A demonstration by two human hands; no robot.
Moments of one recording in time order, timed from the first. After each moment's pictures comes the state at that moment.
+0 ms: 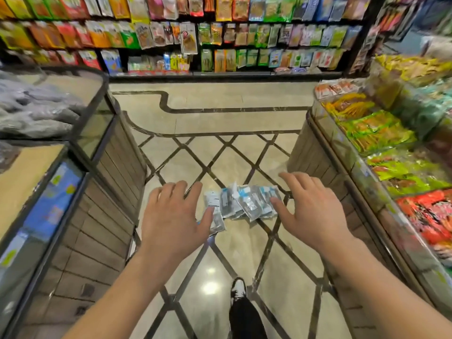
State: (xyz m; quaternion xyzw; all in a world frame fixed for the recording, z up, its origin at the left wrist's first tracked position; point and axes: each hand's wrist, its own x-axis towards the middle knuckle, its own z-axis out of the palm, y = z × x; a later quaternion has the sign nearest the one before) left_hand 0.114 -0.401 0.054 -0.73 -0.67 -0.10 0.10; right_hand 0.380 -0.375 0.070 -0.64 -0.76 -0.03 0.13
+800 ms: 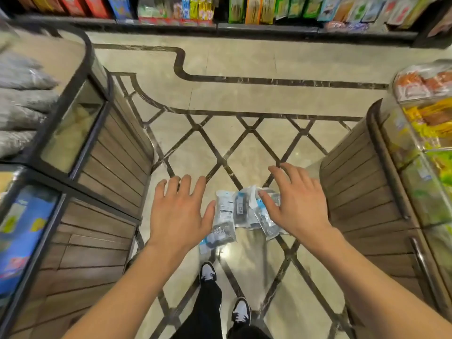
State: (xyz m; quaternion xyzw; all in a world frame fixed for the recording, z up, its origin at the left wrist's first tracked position) left_hand 0.061 -0.074 -0.027 -0.70 -0.71 -0.01 0.06; right_hand 0.303 -0.009 -0.027 -0.59 -0.80 0.02 0.07
